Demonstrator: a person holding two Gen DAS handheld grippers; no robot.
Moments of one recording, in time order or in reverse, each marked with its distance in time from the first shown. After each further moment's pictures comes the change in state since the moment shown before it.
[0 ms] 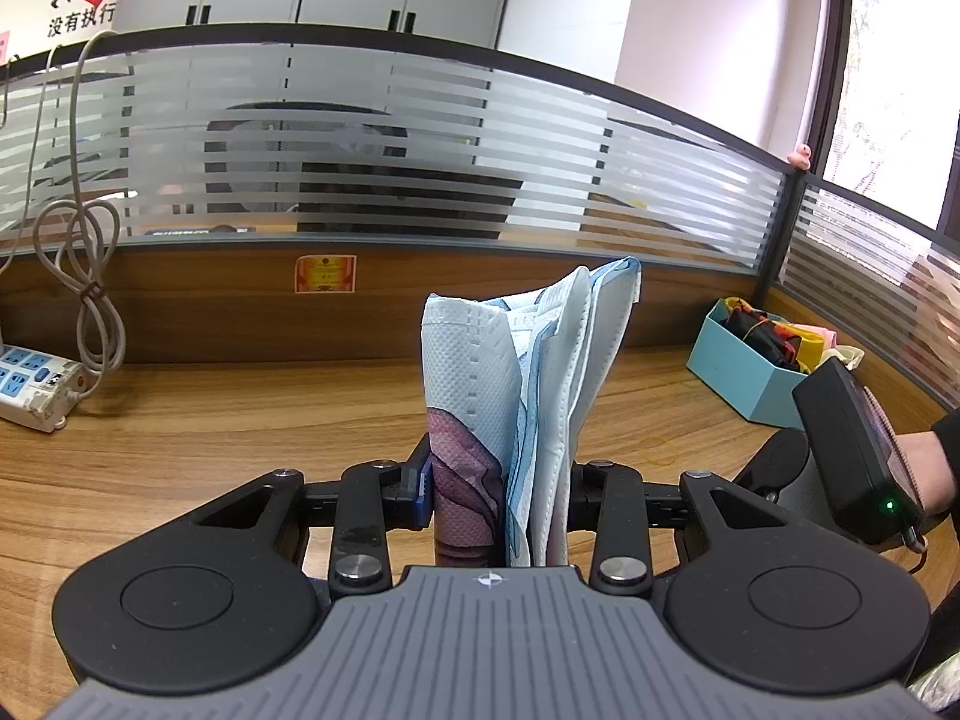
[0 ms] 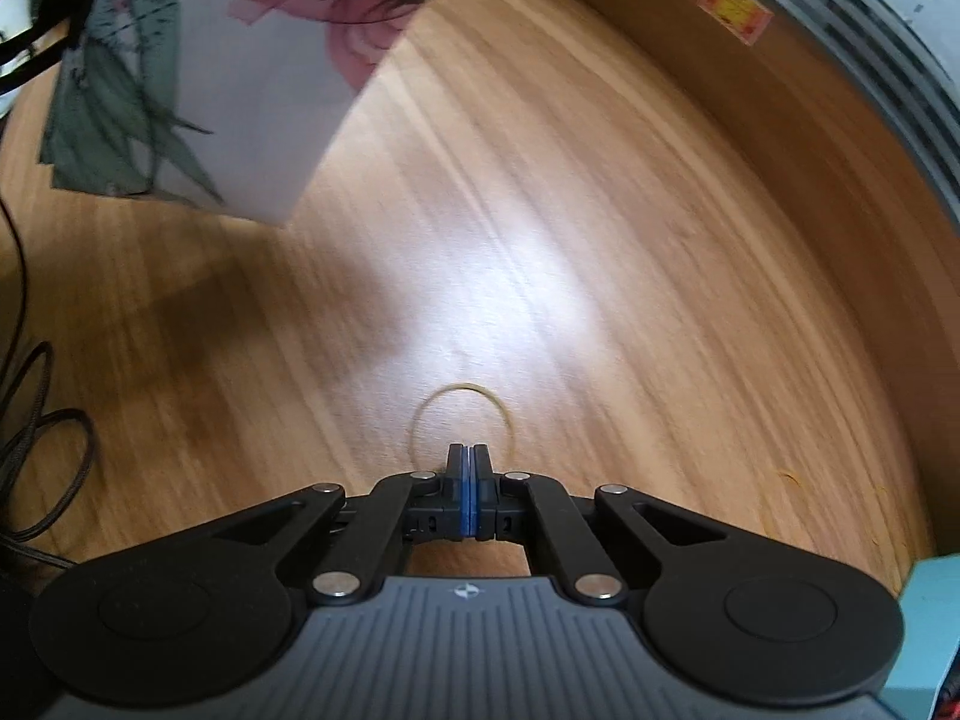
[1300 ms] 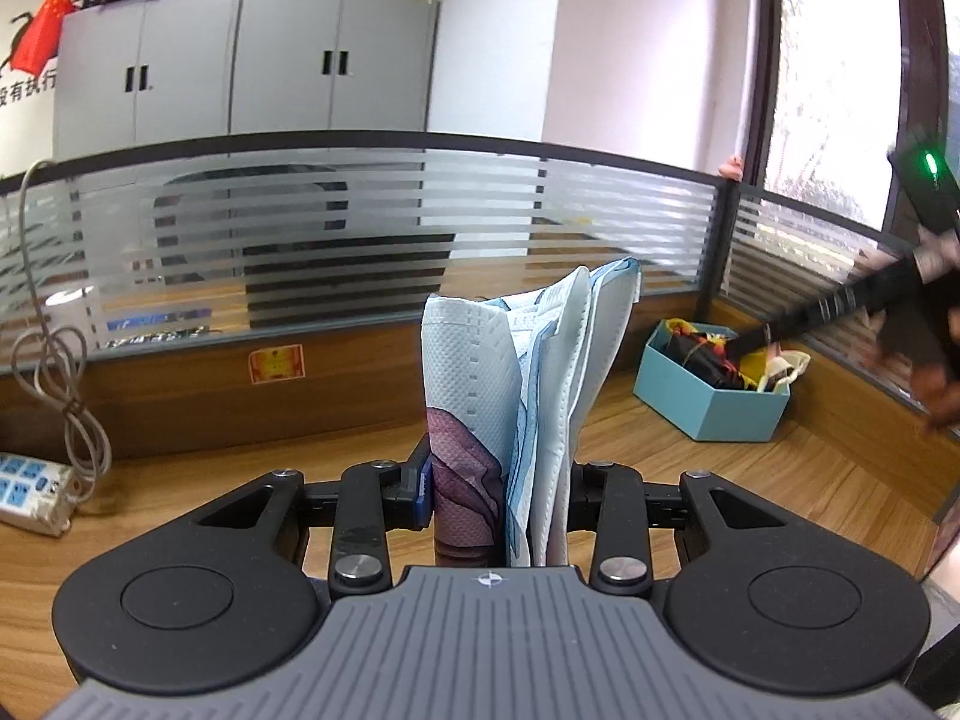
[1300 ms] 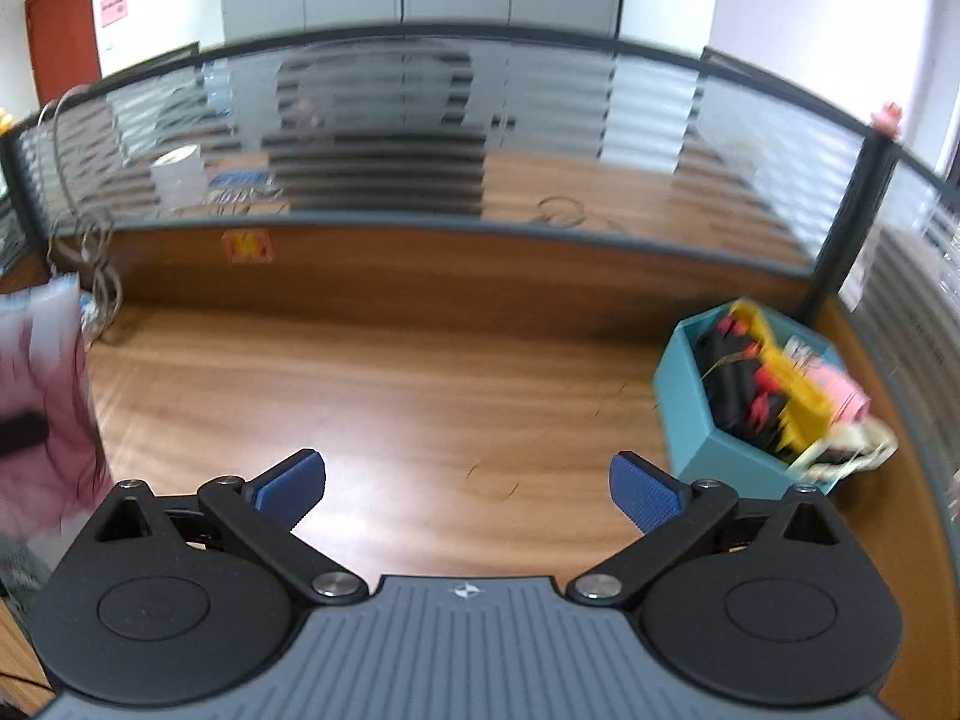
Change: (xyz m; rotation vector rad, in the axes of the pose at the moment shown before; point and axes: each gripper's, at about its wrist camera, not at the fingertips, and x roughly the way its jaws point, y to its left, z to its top) left arm -0.037 -0.046 0.065 0.128 -0.009 -0.060; right arm -0.208 -0.099 -0.028 0.888 -0.316 -0.382
